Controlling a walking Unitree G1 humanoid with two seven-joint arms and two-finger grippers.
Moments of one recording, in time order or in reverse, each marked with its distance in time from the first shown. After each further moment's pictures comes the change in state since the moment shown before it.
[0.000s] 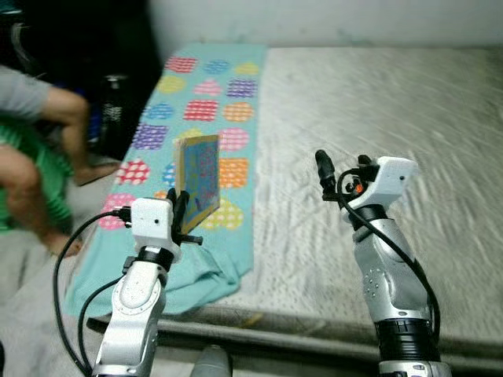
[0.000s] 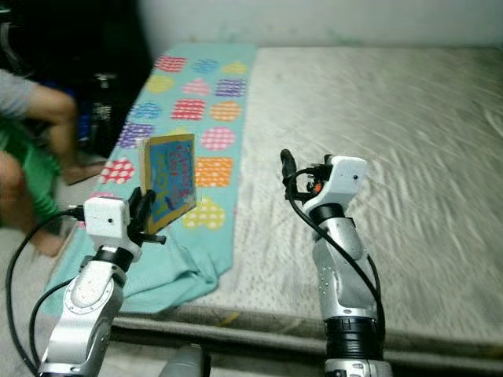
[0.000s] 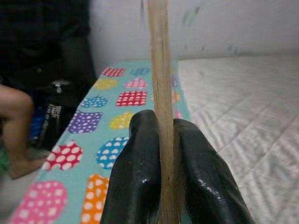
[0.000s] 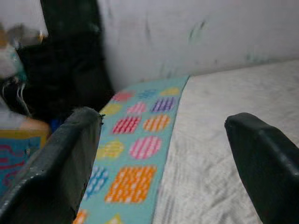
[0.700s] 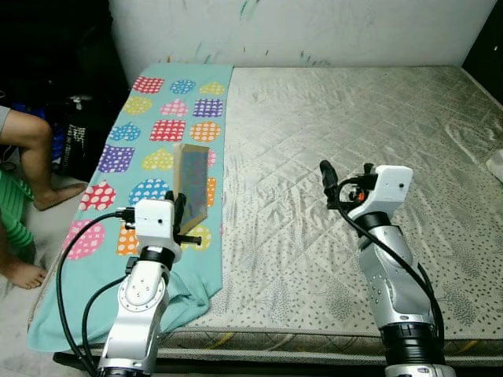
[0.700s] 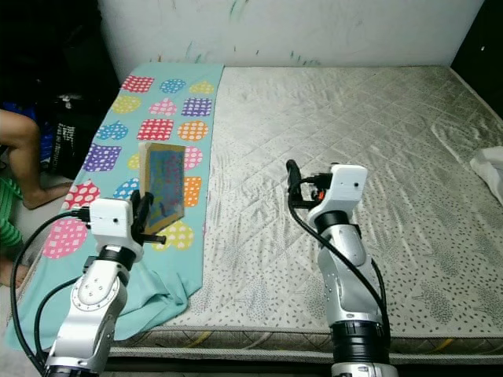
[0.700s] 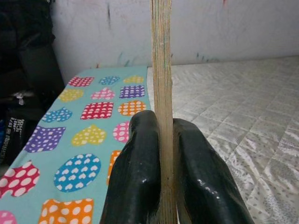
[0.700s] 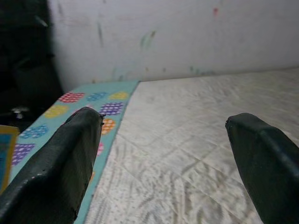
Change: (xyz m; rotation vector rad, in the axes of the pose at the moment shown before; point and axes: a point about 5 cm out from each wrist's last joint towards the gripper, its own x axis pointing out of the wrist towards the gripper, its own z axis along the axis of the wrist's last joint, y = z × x) left arm 0.008 -0.032 -0.004 -0.005 0.009 -0.072; right arm -0.021 -0.041 -0.013 -0.098 0.058 -0.158
